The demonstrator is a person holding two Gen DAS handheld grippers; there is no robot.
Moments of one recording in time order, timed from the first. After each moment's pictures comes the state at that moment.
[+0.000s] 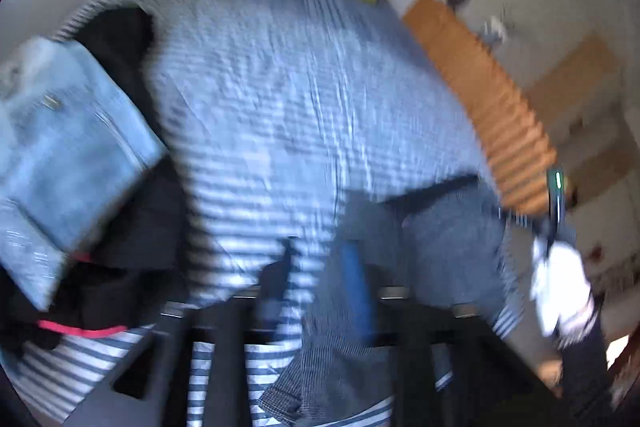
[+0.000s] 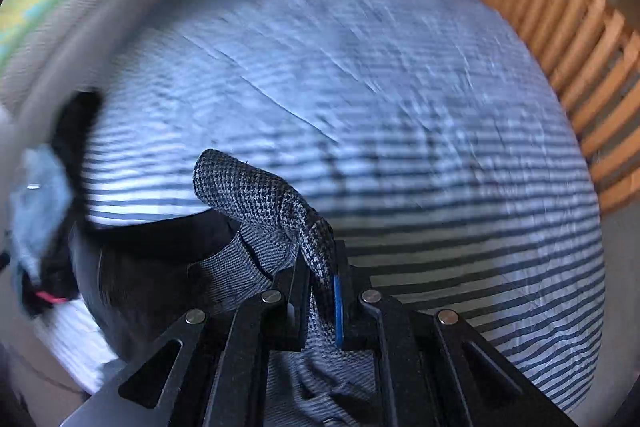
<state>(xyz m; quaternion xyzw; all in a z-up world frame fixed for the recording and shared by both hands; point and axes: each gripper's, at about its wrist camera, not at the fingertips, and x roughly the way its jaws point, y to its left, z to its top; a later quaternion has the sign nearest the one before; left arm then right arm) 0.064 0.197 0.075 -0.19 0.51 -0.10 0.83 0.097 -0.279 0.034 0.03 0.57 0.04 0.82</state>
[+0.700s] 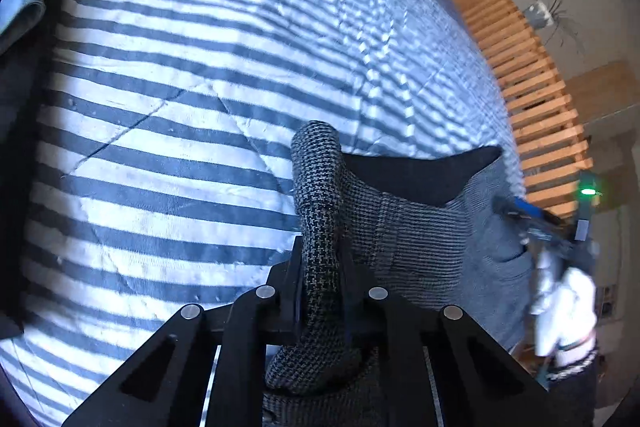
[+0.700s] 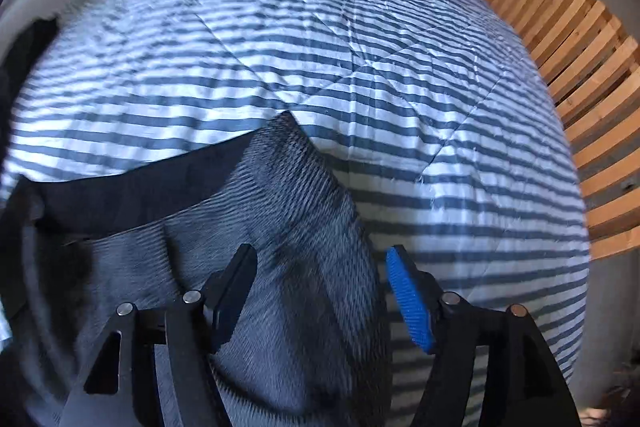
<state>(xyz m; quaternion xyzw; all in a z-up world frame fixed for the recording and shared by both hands) 0.131 0.142 -0.069 -0.28 0.56 -0.09 0.77 0.129 -0.273 -0.048 -0.11 0.57 0.01 0.82</state>
